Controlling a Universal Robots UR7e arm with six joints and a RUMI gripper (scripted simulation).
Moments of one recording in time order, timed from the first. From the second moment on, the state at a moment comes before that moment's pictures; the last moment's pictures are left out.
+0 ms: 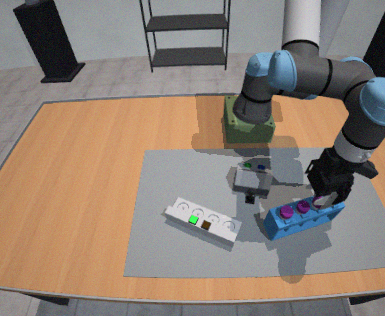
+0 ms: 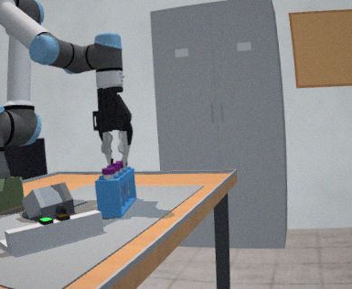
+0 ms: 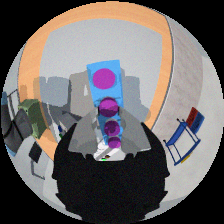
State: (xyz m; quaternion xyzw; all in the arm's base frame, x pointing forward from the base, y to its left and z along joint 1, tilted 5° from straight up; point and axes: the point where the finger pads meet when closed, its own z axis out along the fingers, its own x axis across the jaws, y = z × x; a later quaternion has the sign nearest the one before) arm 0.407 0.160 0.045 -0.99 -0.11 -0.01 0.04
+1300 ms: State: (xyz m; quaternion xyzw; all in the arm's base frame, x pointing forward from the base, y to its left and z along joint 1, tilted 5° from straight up) arm 0.407 0.156 0.087 -1.00 -0.06 0.00 0.04
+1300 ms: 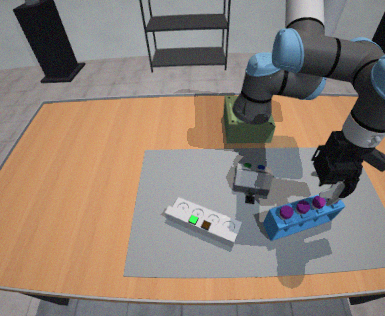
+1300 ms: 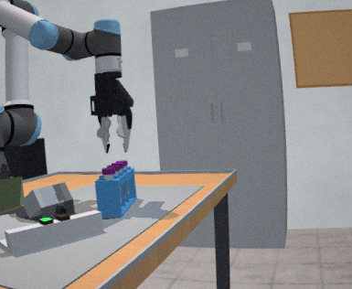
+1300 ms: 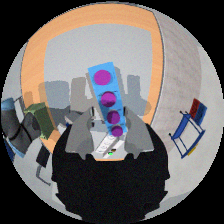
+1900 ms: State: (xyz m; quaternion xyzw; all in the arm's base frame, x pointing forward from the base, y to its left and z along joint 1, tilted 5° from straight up) arm 0.434 0.081 0.084 -0.96 -0.29 -0.01 0.04
